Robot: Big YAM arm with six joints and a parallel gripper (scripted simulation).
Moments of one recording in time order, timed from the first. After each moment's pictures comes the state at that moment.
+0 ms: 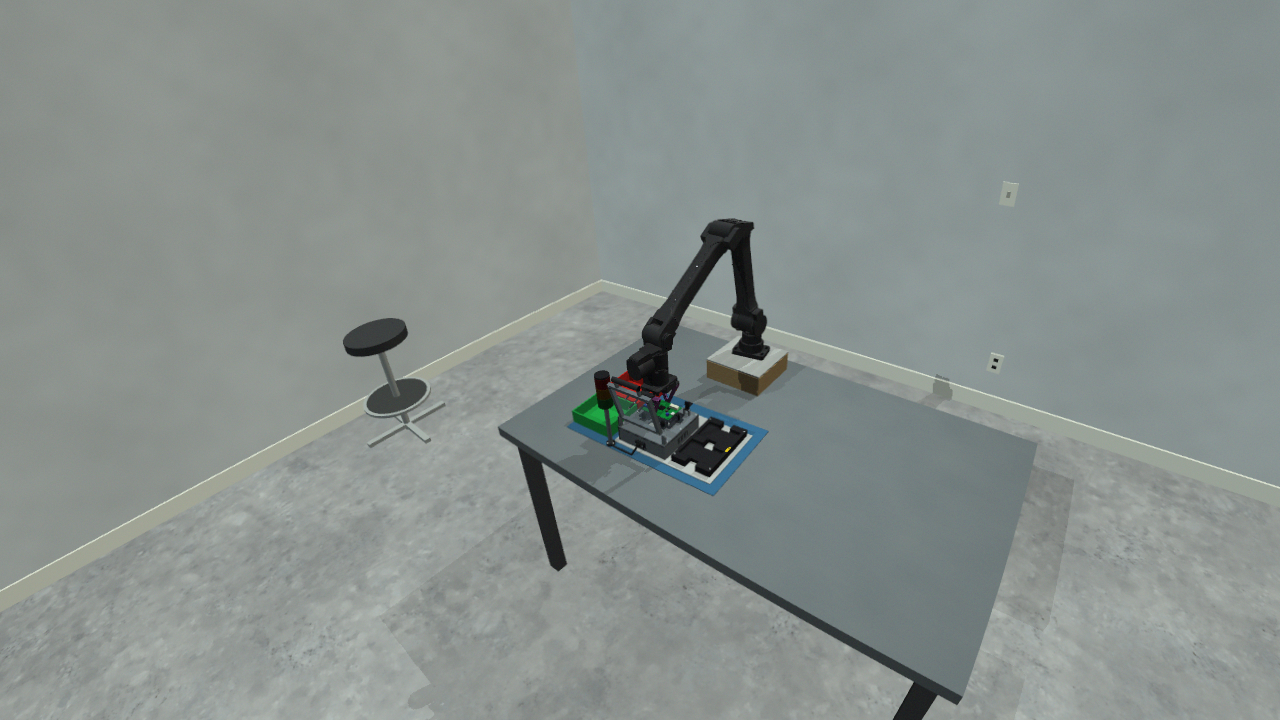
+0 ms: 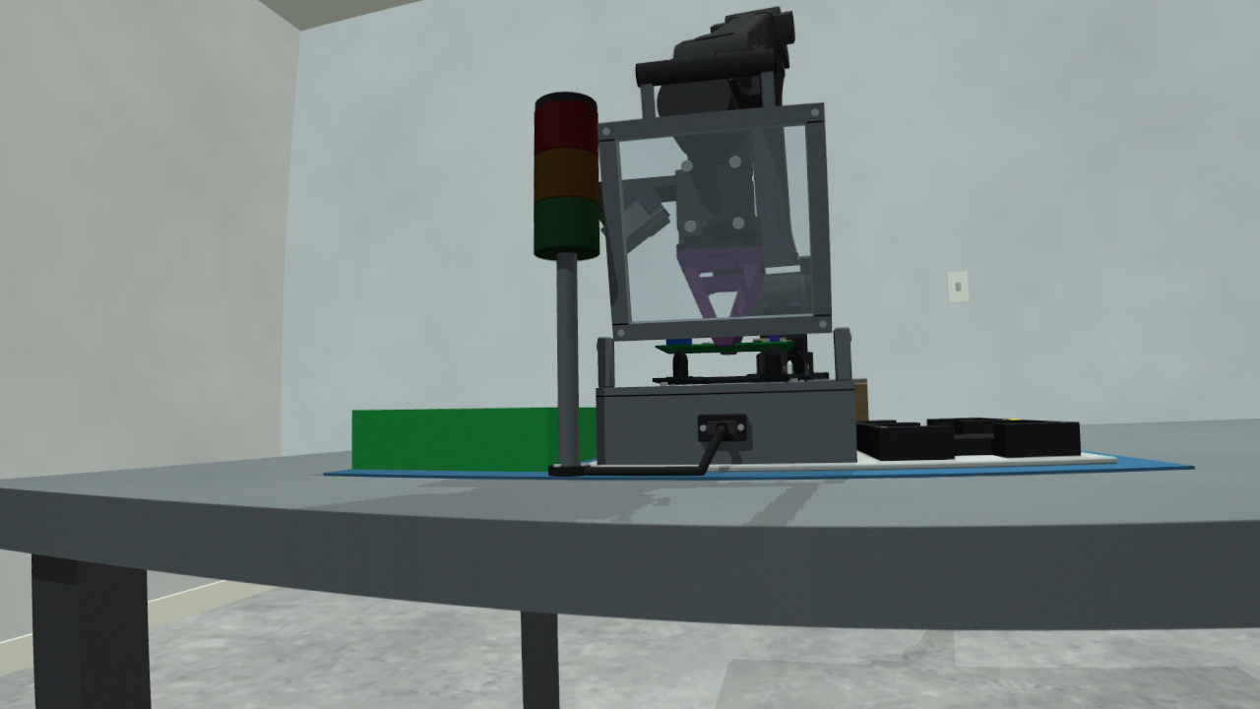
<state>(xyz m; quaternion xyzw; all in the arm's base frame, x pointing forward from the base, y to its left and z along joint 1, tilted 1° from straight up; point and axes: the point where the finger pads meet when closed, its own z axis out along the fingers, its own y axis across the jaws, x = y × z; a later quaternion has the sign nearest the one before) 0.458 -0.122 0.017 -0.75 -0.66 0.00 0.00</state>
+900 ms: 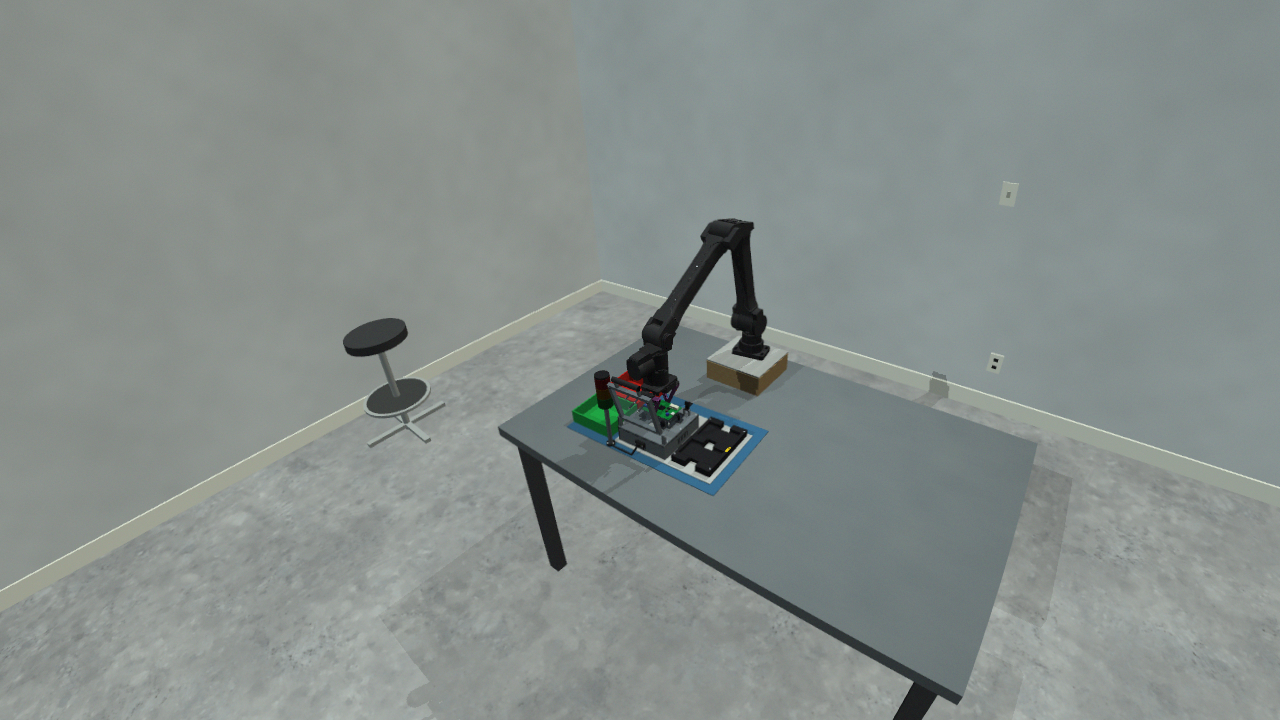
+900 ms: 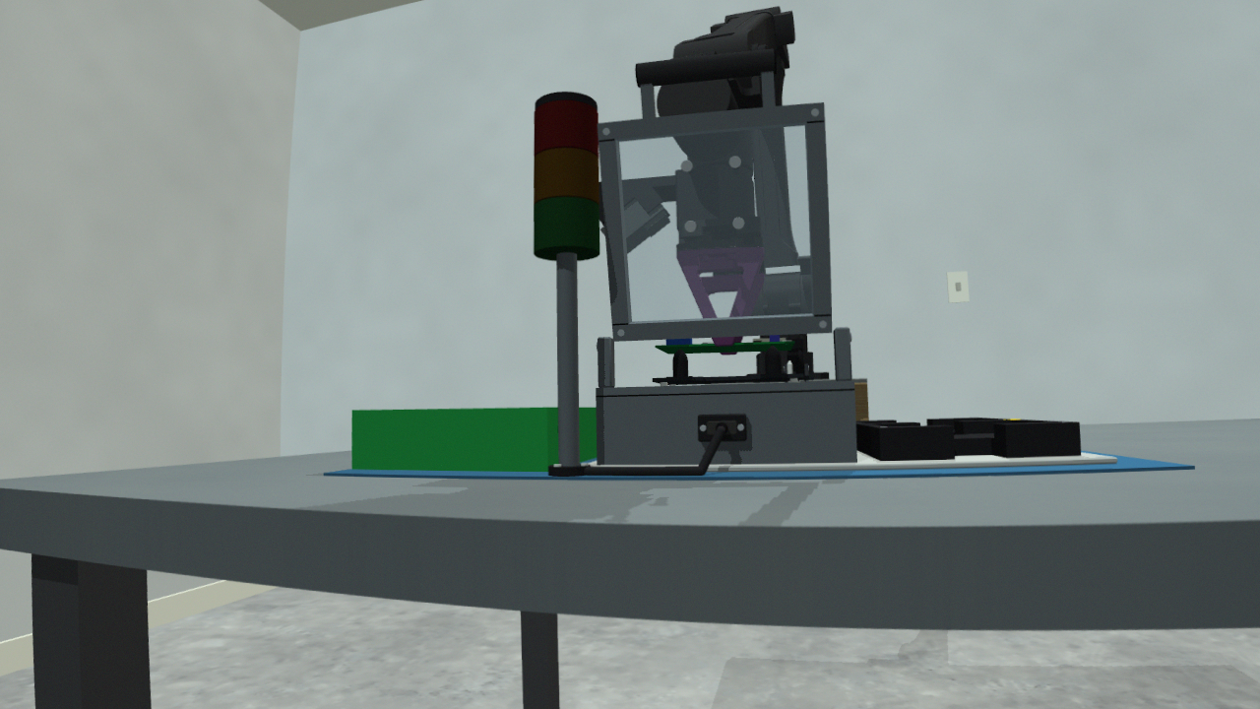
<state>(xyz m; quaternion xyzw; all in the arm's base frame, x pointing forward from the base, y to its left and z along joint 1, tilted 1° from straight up) 0.458 -0.122 0.017 -0.75 -0.66 0.00 0.00</state>
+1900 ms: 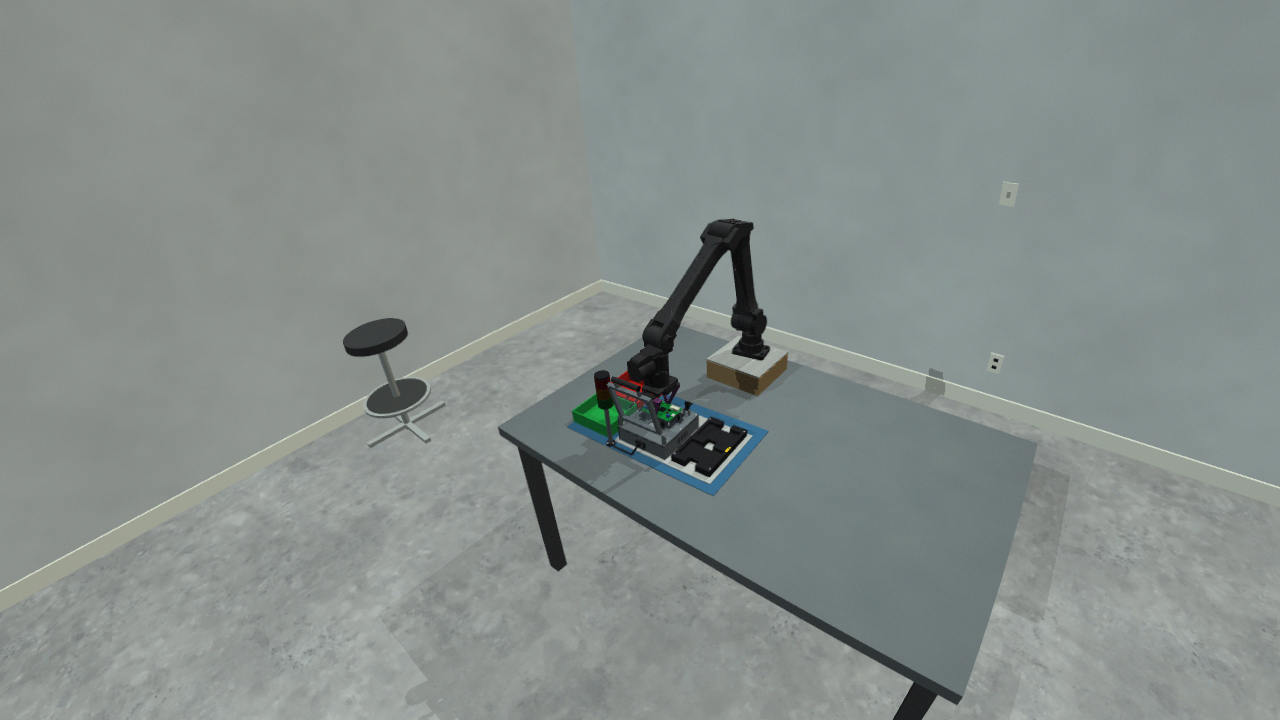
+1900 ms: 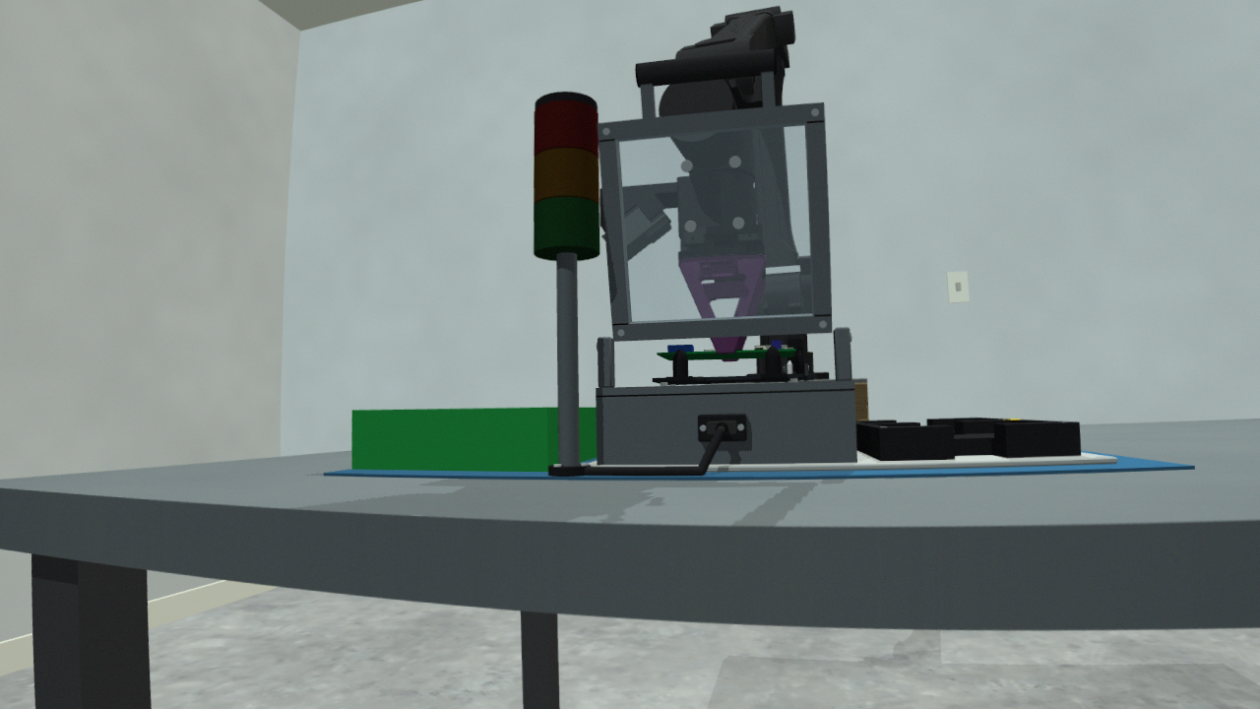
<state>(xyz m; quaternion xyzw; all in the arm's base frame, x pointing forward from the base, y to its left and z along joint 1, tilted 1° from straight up) 0.457 -0.121 0.011 -0.75 -0.66 0.00 0.00</state>
